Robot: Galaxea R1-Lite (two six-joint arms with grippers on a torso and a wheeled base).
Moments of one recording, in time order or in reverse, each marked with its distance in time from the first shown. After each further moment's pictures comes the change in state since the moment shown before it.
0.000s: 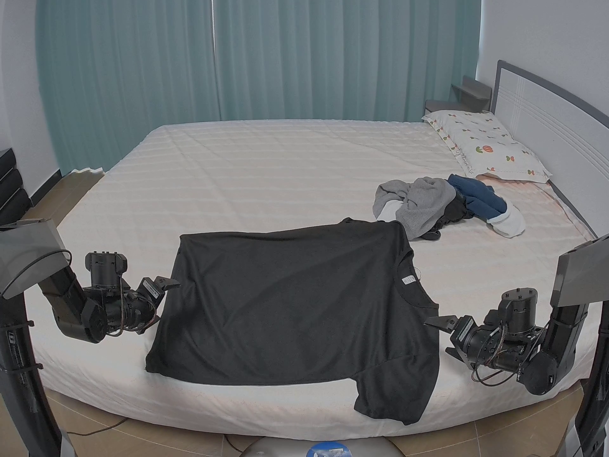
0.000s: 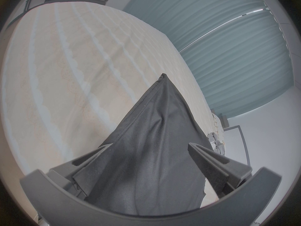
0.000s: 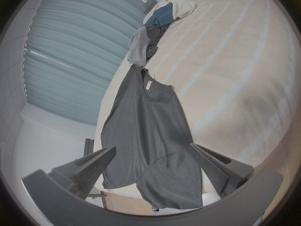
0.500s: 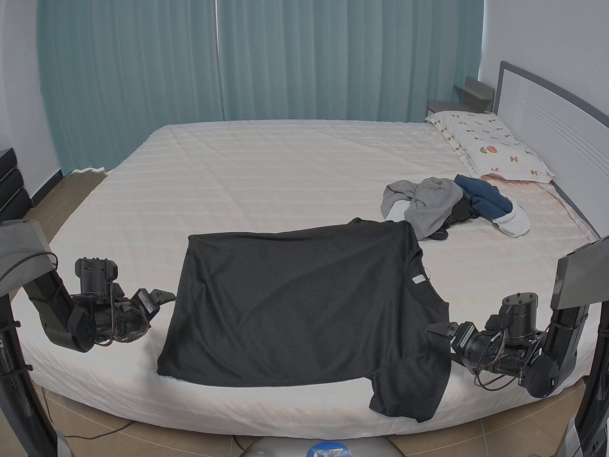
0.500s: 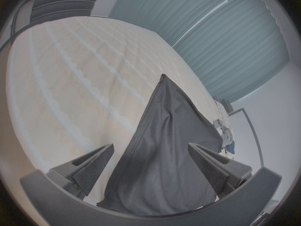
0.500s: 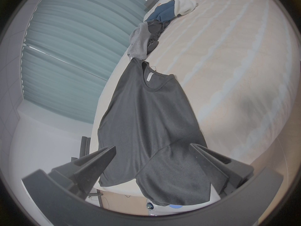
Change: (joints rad) left arm 0.004 -0.091 0.121 0.011 -0.002 0.185; right arm -0.010 0.006 0.031 -0.003 -0.006 -0.026
